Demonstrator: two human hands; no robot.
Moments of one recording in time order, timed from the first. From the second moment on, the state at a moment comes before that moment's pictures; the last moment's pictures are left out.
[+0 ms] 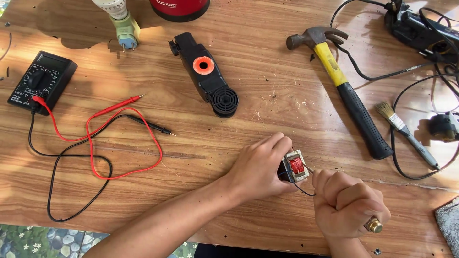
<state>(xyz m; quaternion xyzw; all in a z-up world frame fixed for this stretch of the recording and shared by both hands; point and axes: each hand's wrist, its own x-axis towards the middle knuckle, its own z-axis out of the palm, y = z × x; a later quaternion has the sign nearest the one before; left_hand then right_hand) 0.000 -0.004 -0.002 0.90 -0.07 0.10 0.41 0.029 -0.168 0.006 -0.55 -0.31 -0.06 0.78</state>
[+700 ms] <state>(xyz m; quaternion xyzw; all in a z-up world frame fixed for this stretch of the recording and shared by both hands) 0.001 -0.005 -0.009 0.91 -0.08 0.13 0.39 0.037 -0.147 0.029 -0.56 -0.25 -0.06 0.78</state>
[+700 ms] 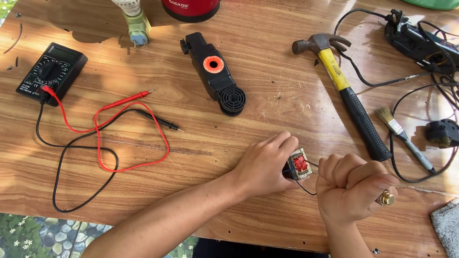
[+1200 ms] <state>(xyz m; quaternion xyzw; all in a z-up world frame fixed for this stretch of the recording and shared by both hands) 0.000 -0.005 -0.007 0.91 -0.08 0.12 0.40 0.026 -0.170 -0.001 -0.56 -0.33 -0.09 0.76</state>
